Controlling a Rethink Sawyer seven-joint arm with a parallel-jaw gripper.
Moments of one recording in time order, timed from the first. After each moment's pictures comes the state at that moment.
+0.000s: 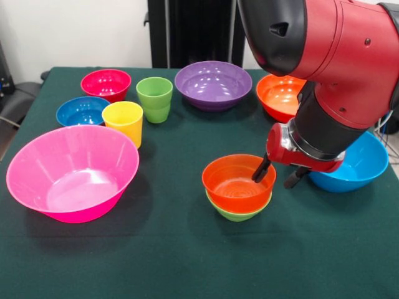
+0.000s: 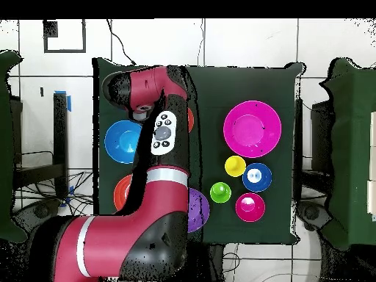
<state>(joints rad) 0.08 -0.14 -0.16 0.76 -0.14 1.14 1.87</state>
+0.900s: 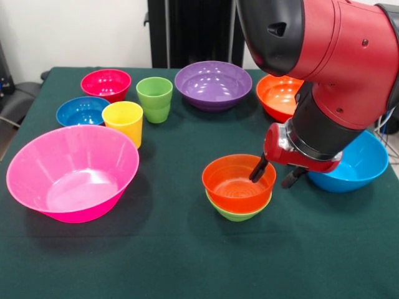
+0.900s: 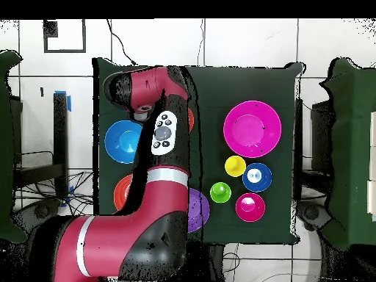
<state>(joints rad) 0.08 -0.13 -0.17 0.76 -0.14 1.15 1.87</state>
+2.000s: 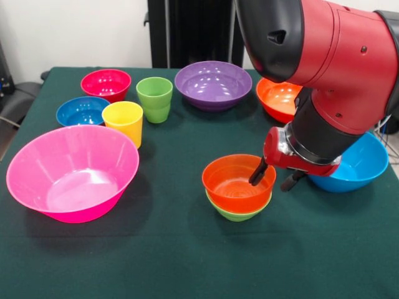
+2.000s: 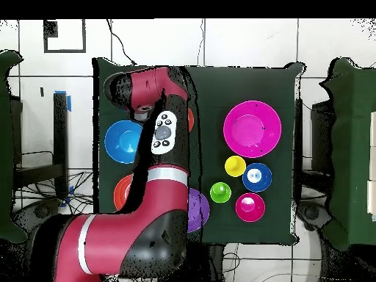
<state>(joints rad) 0.08 -0.12 -0.17 0.75 -0.14 1.15 1.87</state>
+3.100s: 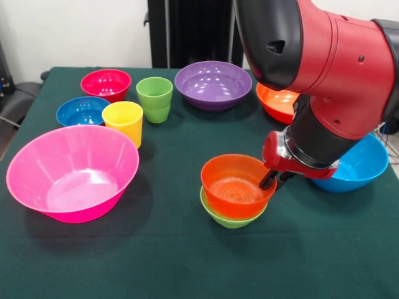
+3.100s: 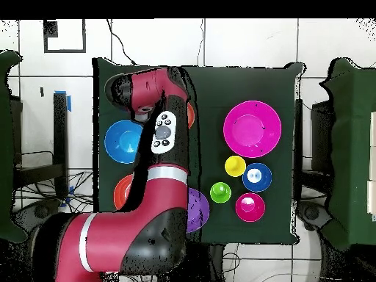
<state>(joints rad) 0.08 -0.10 -0.17 0.74 -0.14 1.14 1.87</state>
